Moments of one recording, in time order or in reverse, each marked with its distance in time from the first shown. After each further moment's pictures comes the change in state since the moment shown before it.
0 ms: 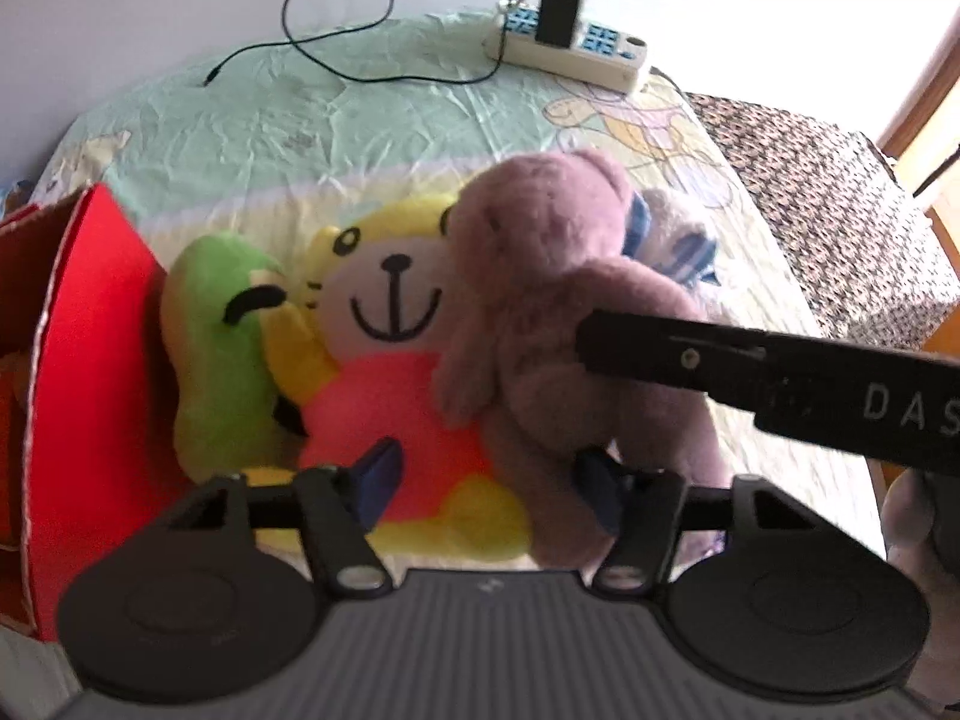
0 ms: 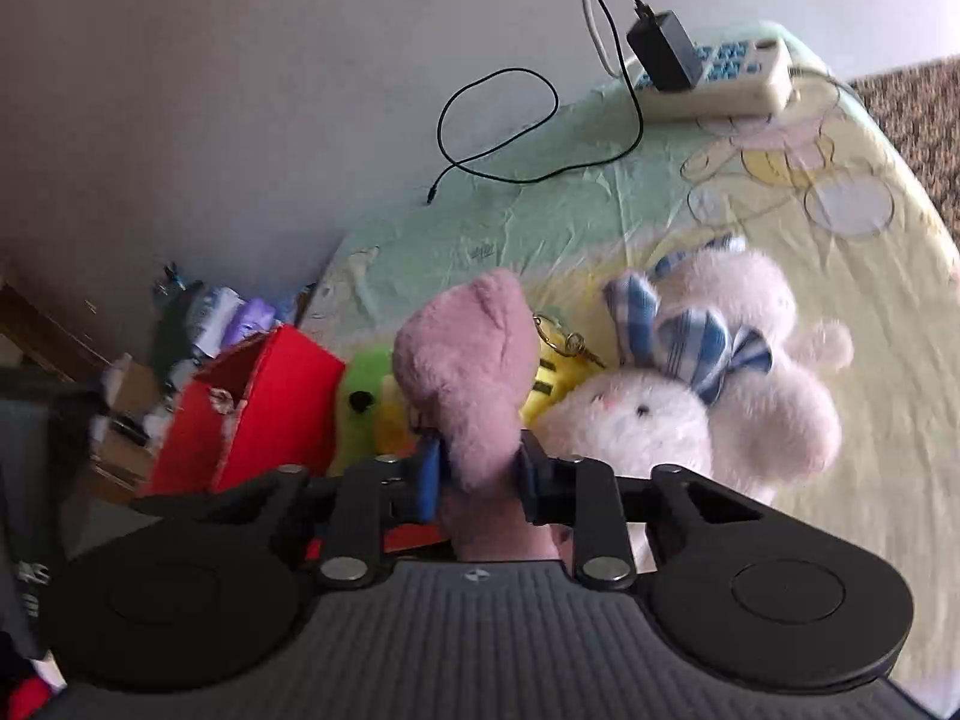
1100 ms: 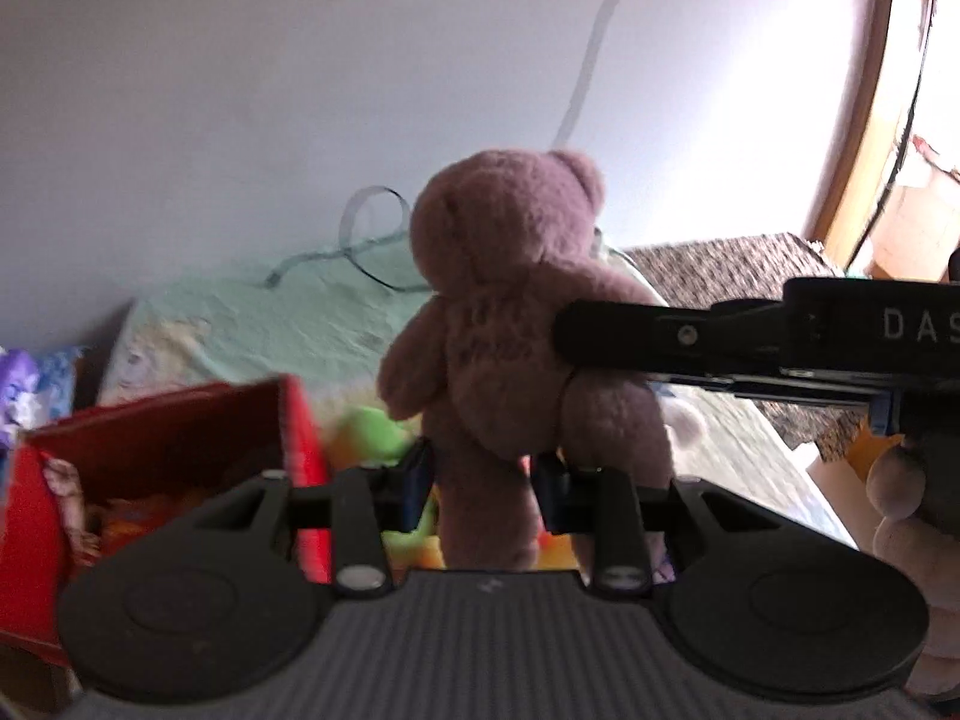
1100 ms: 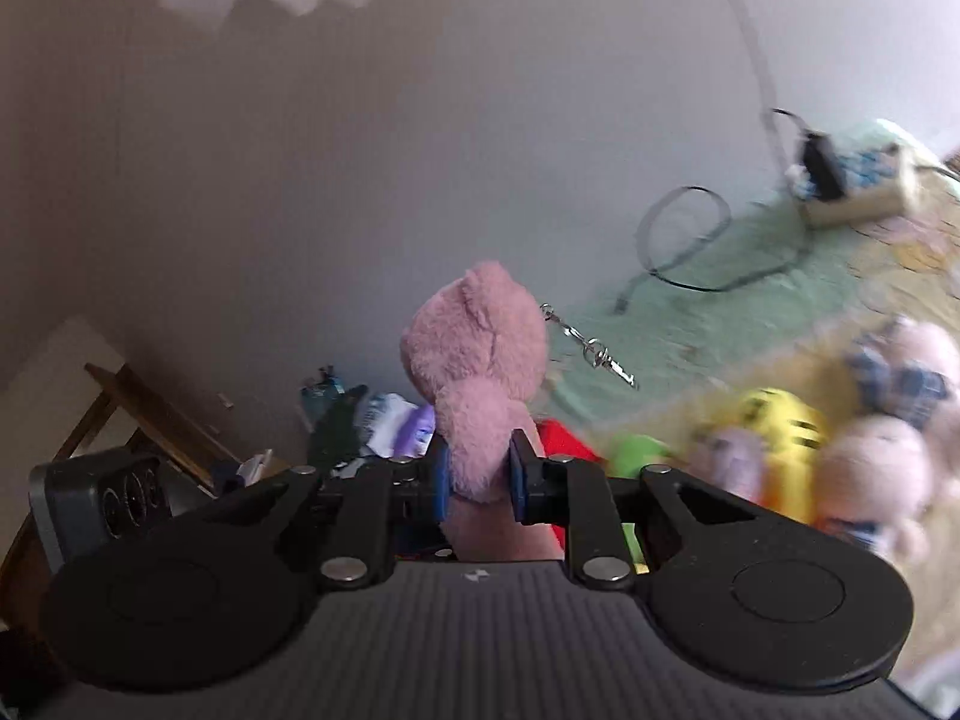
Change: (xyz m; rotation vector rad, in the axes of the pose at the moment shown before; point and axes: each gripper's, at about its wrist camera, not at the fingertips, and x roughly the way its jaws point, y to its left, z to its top) left arm -0.154 0.073 -0.032 0.138 -0.379 -0.027; right arm -0.034 0.137 -0.013 -0.033 -0.257 0.267
